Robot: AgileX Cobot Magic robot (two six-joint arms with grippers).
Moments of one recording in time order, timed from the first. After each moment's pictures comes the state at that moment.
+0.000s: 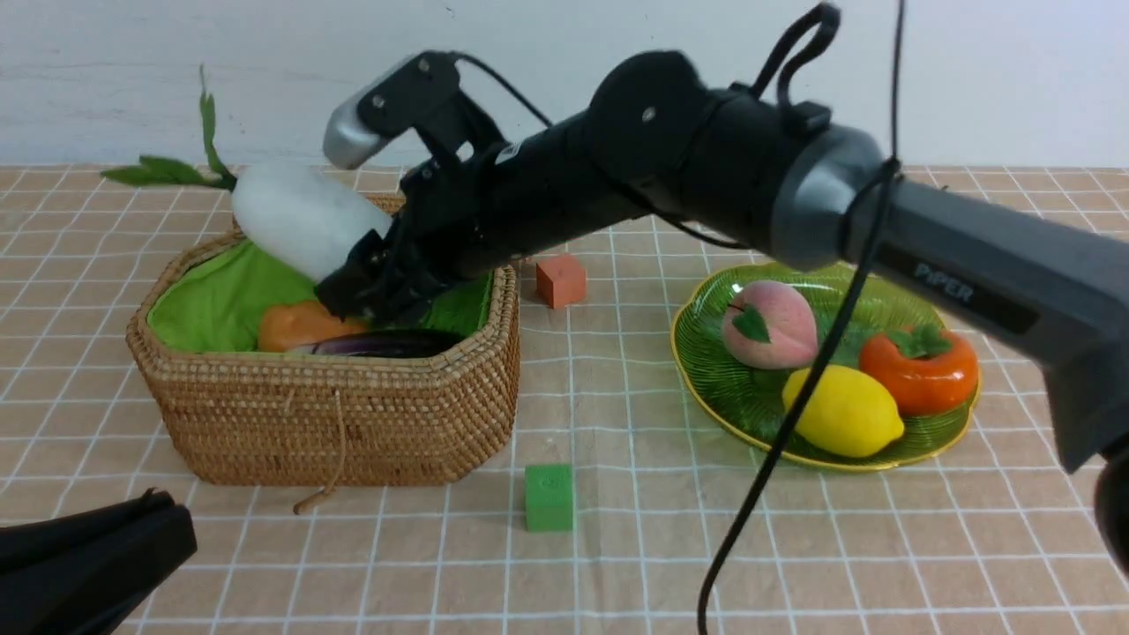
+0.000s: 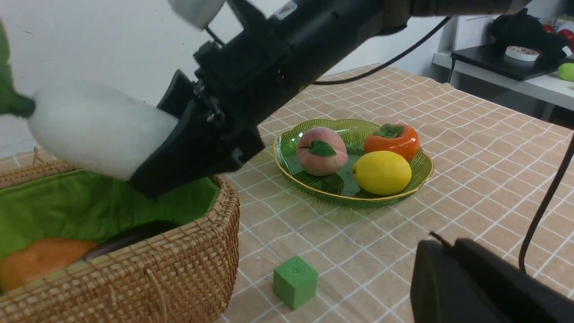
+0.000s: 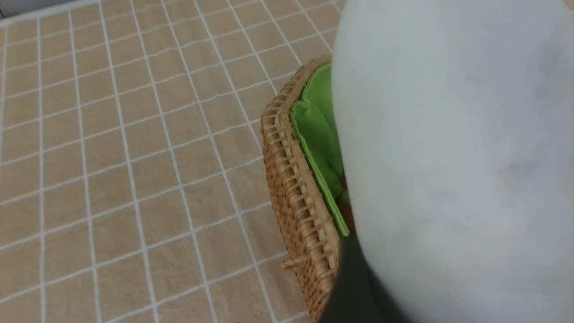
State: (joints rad) right arm 0.65 2.16 -1.97 0.82 0.64 -0.96; left arm -0.72 0.34 -0.42 0.13 0.25 -0.18
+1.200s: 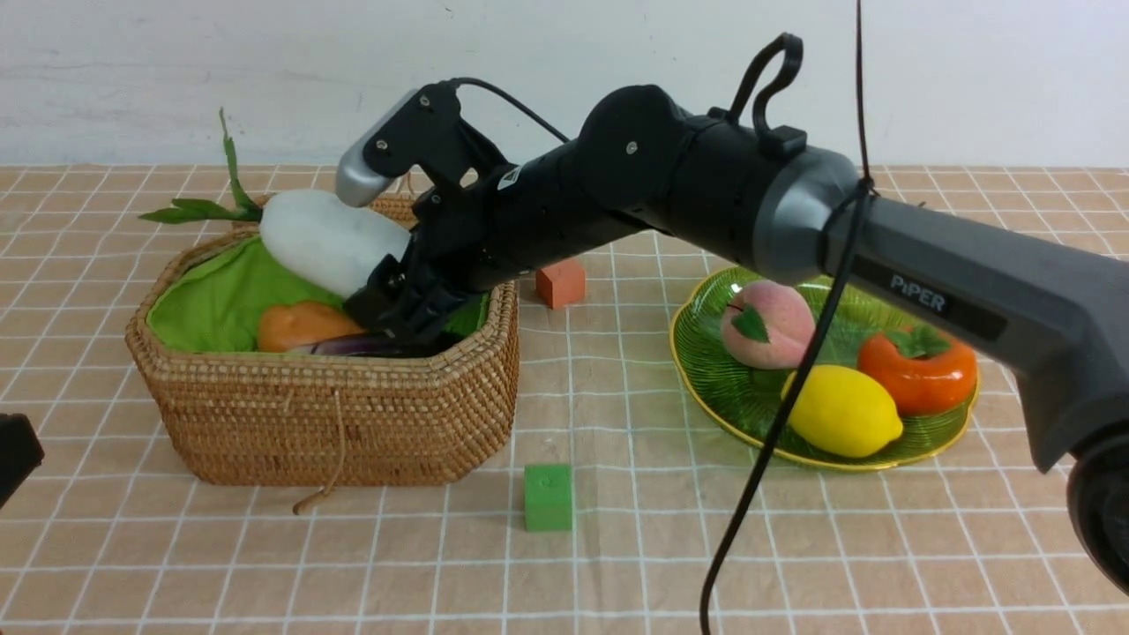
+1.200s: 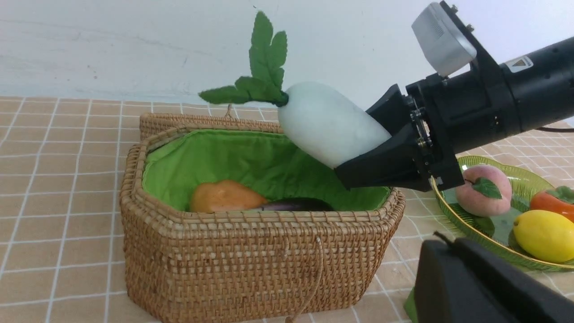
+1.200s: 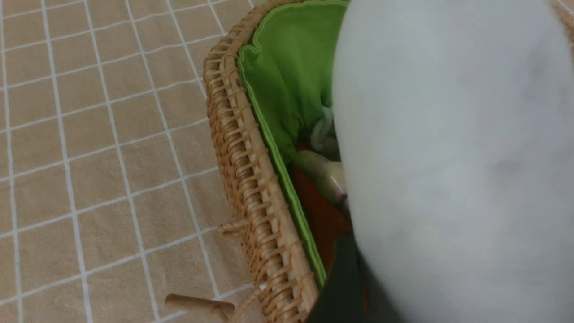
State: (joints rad) right arm 0.65 2.17 -1.97 0.71 0.61 -0.96; left arm -0.55 0.34 -0.42 0.63 0.36 -0.83
